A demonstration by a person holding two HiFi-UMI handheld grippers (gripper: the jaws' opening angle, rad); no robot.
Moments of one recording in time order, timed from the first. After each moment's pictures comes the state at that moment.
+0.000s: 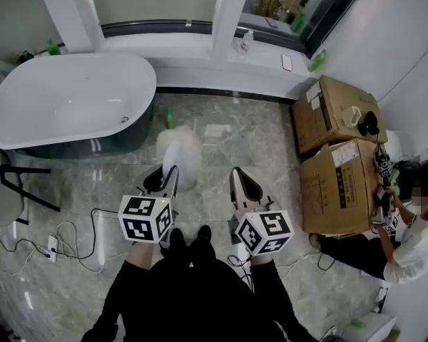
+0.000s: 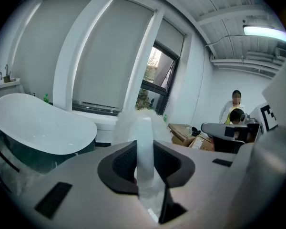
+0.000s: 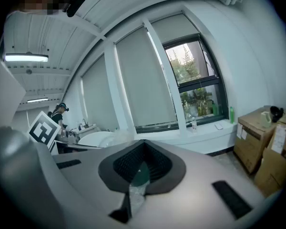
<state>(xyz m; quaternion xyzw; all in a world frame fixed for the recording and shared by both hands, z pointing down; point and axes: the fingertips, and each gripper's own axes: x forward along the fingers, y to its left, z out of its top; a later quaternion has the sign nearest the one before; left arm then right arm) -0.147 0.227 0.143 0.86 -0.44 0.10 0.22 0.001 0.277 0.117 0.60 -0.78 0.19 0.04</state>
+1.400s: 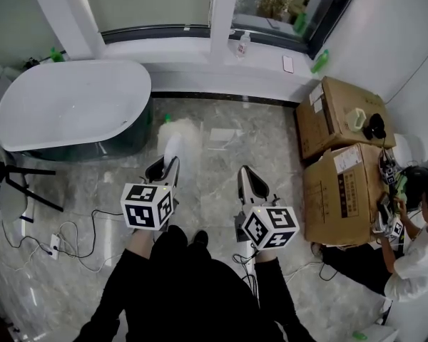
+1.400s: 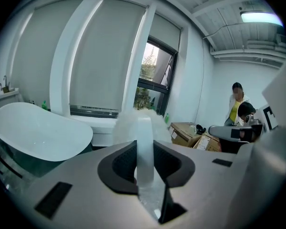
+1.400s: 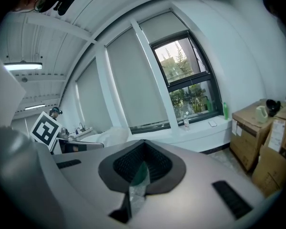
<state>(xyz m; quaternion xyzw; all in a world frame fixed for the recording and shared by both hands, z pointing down) -0.066 0.196 0.145 0.86 -0.46 0.12 0.20 0.104 0.262 0.135 0.61 -0.77 0.21 0.02</state>
